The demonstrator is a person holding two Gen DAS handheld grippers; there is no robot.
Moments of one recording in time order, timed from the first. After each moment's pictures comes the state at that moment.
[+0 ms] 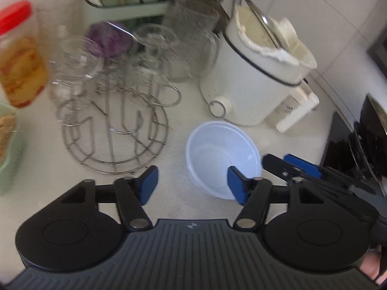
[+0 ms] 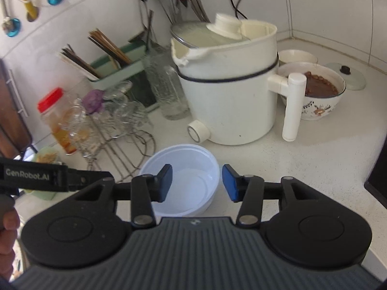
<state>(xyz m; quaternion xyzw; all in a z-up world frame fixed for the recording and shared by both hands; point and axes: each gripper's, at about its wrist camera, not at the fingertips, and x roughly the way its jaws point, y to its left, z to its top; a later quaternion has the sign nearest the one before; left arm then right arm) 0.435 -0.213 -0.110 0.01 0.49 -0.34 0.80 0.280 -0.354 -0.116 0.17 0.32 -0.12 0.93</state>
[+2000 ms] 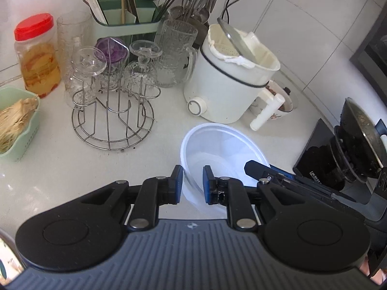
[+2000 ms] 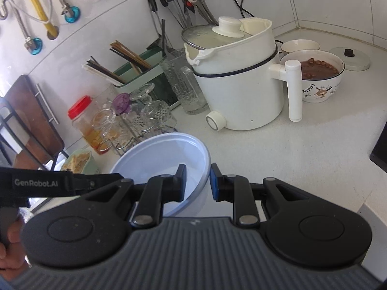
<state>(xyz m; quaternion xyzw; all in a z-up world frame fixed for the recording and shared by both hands) 0.347 -0.187 -0.060 -0.02 0.45 -0.33 0.83 0.226 -0.352 -0.102 0.23 0.29 -0.06 0.93</state>
